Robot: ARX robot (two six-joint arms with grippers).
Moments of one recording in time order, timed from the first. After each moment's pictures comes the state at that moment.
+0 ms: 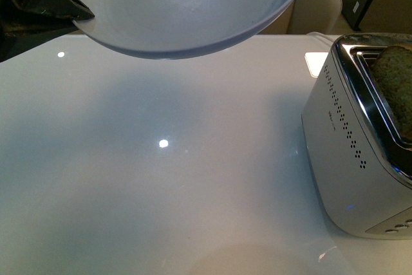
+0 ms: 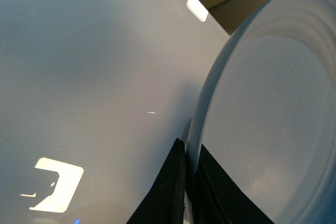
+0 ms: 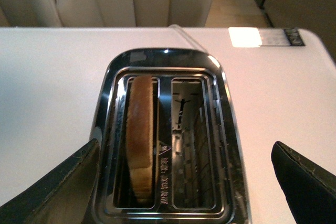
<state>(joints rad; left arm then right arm) -0.34 1.38 0.73 0.02 0.13 -0.95 0.12 0.94 0.31 0.24 0.17 0.01</state>
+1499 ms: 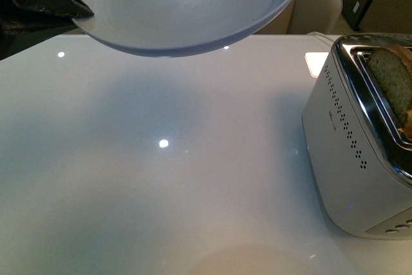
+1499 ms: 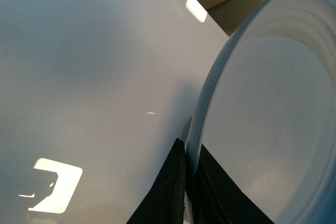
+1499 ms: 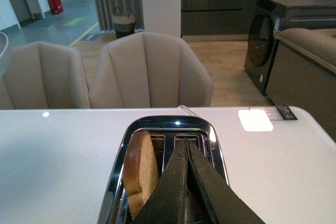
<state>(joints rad) -0.34 1.37 0.73 0.02 0.13 -0.95 0.00 0.30 0.02 0.30 0.00 0.00</state>
